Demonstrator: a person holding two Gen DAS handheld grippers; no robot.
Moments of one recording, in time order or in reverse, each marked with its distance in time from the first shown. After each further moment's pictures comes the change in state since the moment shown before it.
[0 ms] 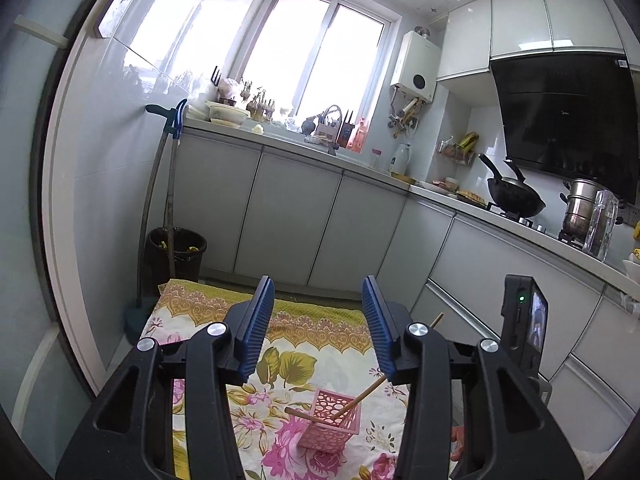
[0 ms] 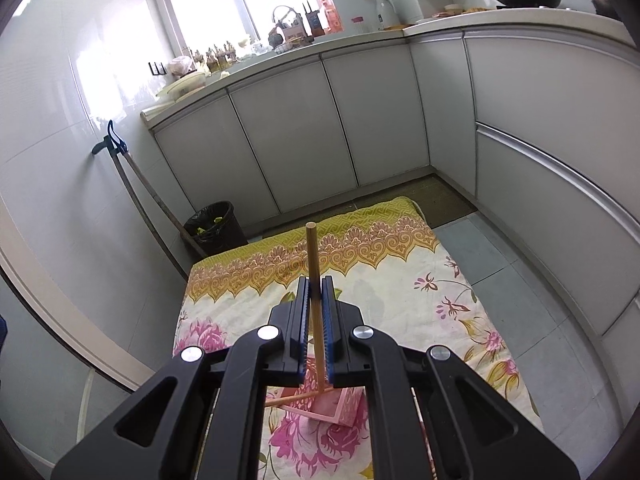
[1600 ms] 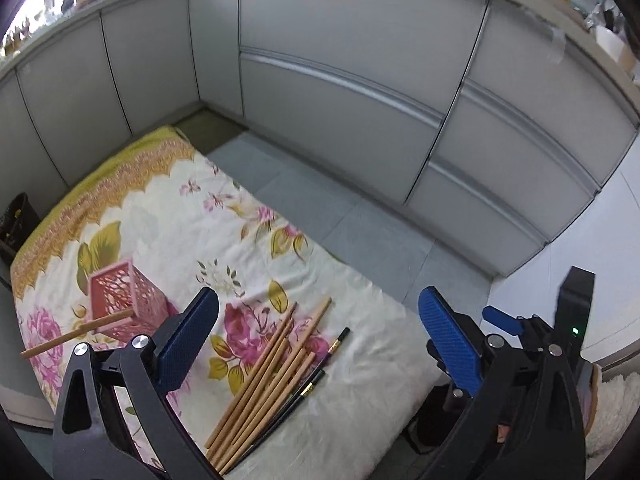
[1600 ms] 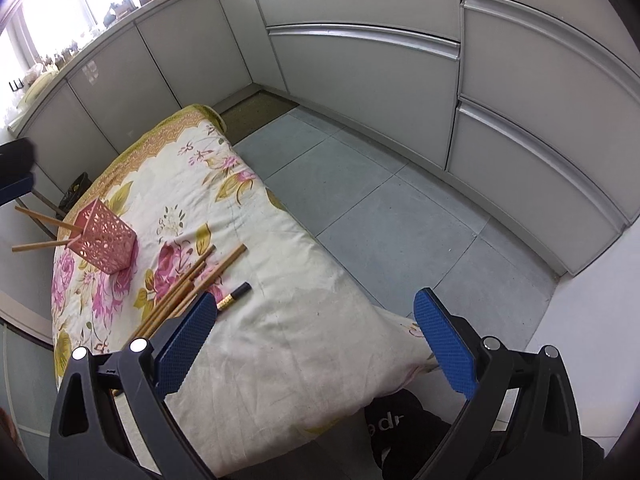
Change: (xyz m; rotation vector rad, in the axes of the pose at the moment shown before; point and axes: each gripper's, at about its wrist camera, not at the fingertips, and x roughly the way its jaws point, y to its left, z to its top) left arm 0.118 -0.204 -0.166 0.538 0.855 -0.432; right arm -0.132 -0.223 -0.202 0.308 0.220 -0.401
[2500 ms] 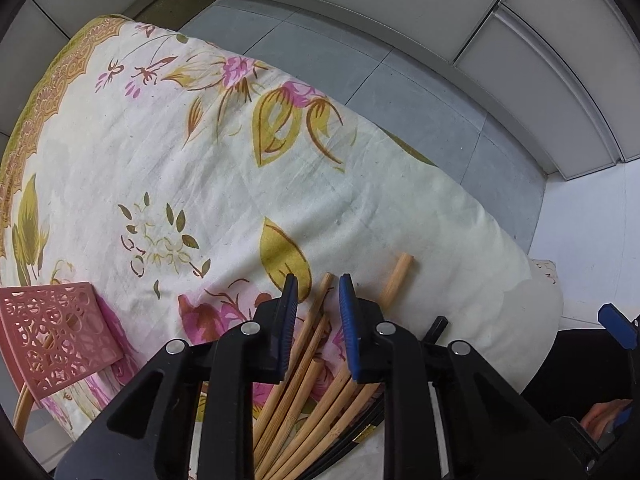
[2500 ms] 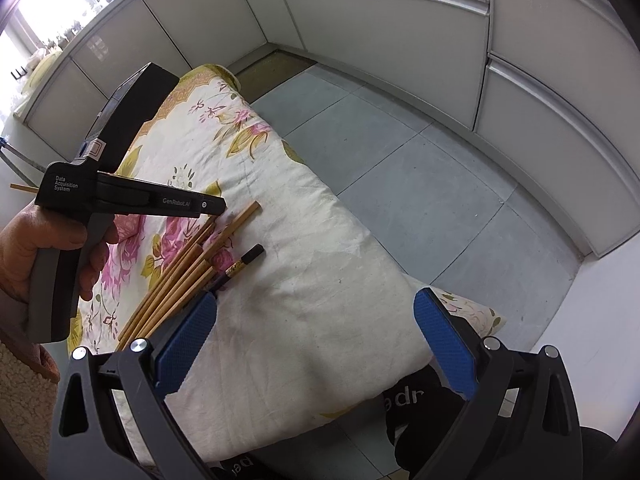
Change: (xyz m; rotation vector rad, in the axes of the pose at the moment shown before) left arm 0.198 0.031 -0.005 0.096 0.480 0.048; right arm 0.029 0.004 -0.004 0.003 0.144 0.073
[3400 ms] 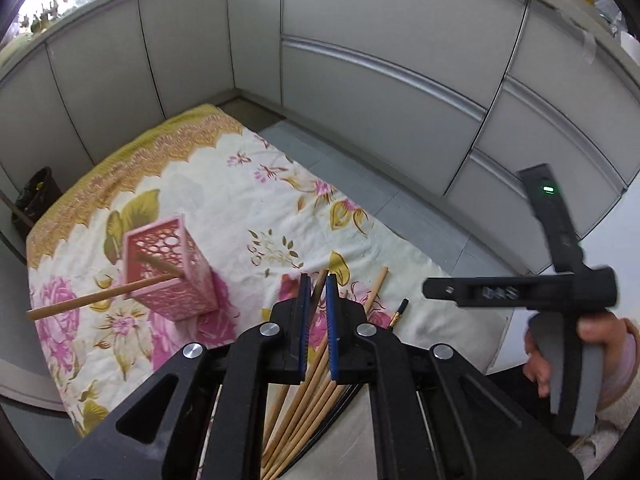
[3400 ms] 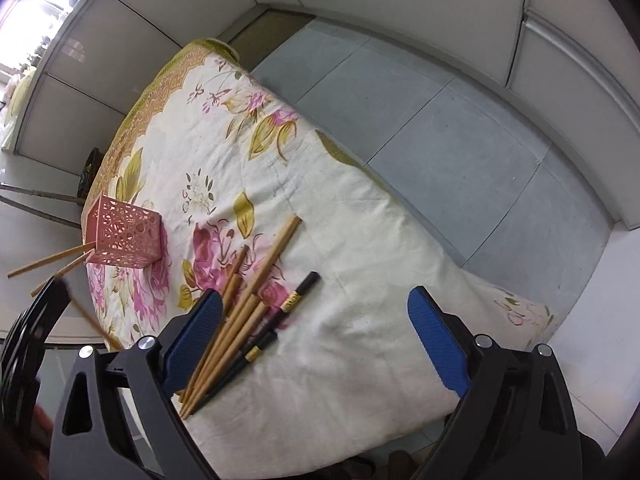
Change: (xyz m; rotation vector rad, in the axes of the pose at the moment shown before) left arm -0.175 0.021 -0.143 -0.158 -0.566 0.045; right arm 0.052 0.037 0.063 0.139 0.243 0.081
